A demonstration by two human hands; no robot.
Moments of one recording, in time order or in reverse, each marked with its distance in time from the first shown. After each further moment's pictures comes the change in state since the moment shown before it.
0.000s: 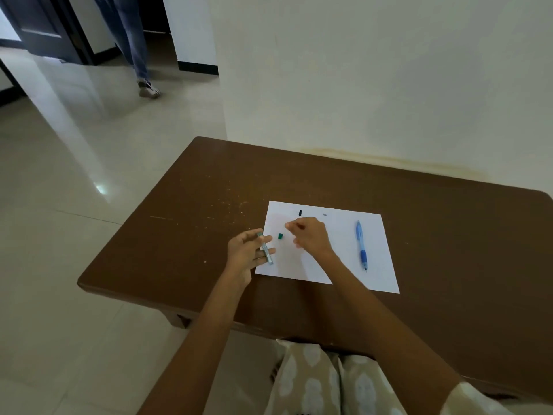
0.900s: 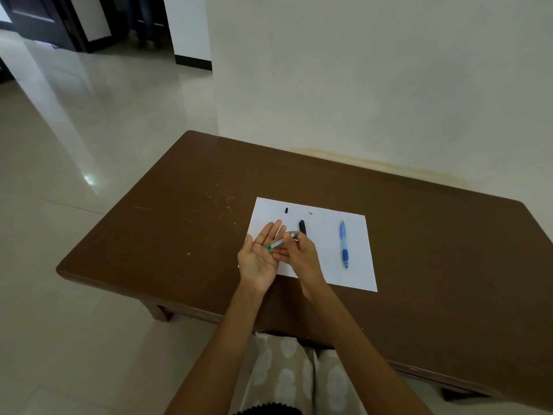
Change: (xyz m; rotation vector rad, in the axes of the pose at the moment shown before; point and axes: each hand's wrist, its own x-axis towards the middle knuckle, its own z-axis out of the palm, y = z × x) left_hand -0.009 -0.047 0.042 -0.892 -0.423 -0.104; right_hand -0.061 0.021 -0.001 0.634 -0.025 0.069
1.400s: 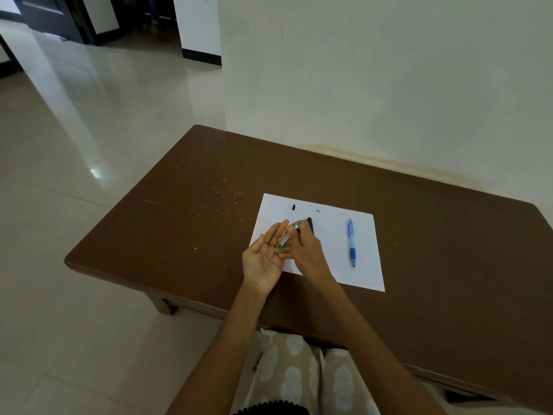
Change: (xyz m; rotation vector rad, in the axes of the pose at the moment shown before) left_hand 0.001 0.000 -0.016 -0.039 -0.074 -0.011; right_hand 0.003 -0.015 0.004 -0.414 -0.018 -0.092
